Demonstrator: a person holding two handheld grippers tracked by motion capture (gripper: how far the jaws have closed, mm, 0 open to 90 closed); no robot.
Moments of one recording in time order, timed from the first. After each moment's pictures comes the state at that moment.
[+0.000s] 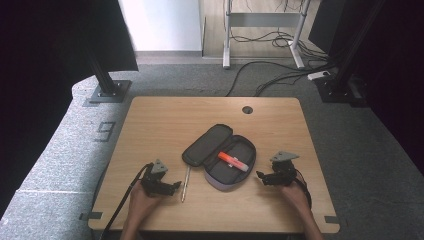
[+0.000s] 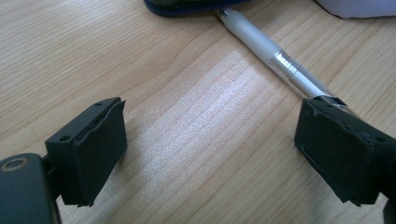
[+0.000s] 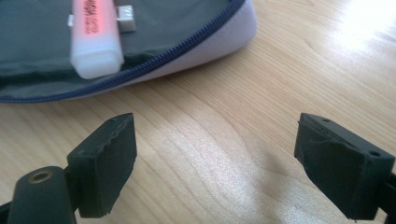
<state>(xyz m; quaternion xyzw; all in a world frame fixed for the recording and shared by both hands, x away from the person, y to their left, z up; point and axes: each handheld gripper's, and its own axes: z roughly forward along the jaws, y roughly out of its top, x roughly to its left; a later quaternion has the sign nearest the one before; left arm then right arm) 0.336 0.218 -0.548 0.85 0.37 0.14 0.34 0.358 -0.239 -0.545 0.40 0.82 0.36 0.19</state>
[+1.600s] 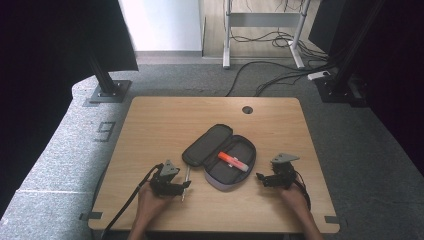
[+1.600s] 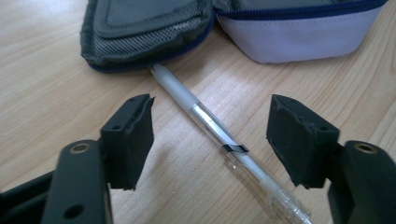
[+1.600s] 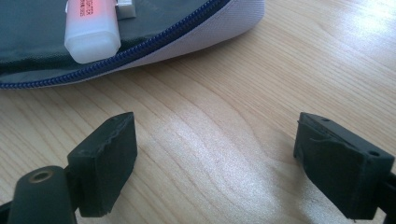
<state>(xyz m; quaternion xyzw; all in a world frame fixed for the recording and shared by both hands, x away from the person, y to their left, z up) 0.323 0.181 -0.527 0.86 0.34 0.13 0.36 0.358 -0.242 -0.555 0.40 0.82 0.37 0.17</state>
